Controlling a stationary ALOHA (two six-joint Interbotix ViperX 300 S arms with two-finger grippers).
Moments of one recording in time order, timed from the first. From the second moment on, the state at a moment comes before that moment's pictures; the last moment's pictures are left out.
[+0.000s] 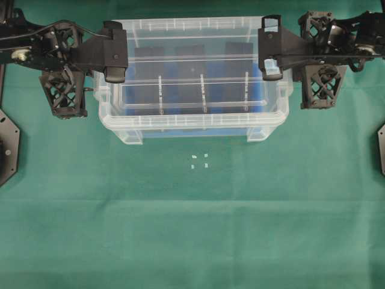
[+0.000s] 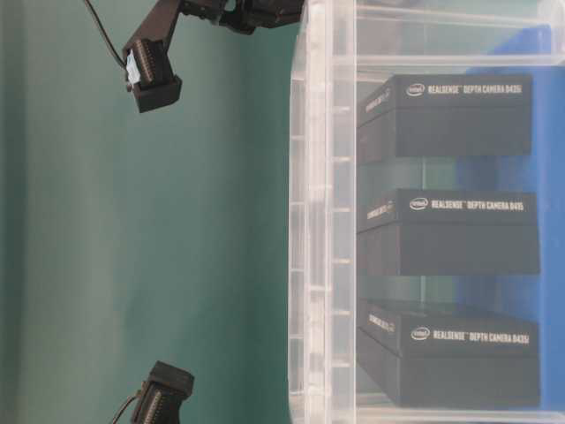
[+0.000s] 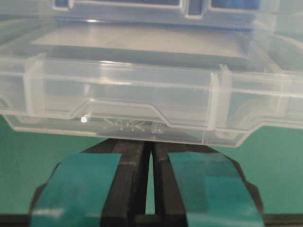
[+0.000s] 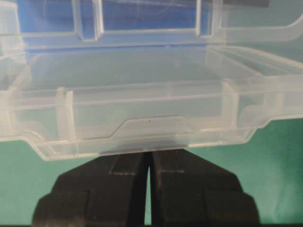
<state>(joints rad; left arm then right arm) 0.35 -0.30 0.65 0.02 0.93 0.26 -0.33 -0.25 0.56 -0.06 0.90 -0.16</state>
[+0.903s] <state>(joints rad) 0.33 -0.31 0.55 0.02 1.07 0.26 -0.31 -0.26 0.51 -0.06 0.97 -0.15</state>
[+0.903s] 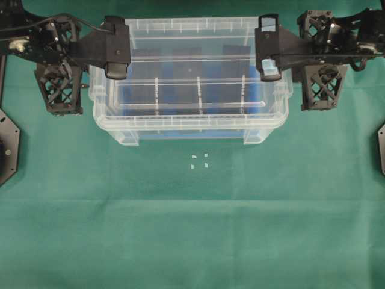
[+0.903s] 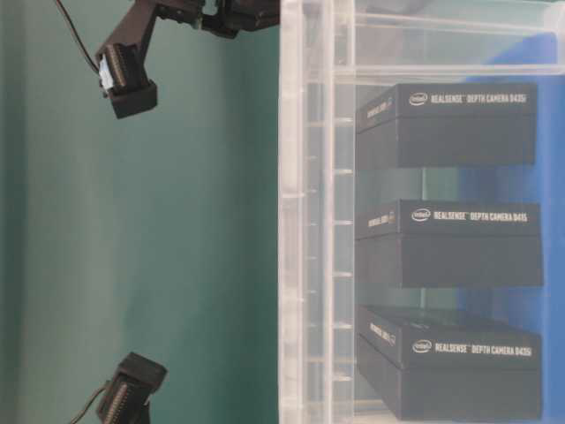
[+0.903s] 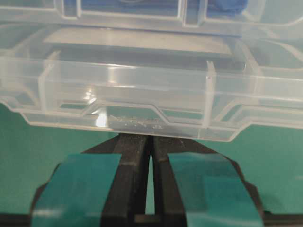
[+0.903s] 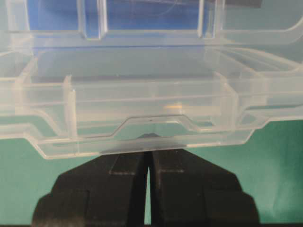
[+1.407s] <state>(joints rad) 0.31 -0.33 0.48 0.02 1.14 0.26 -0.31 -0.31 0.51 -0.06 0.98 -0.15</state>
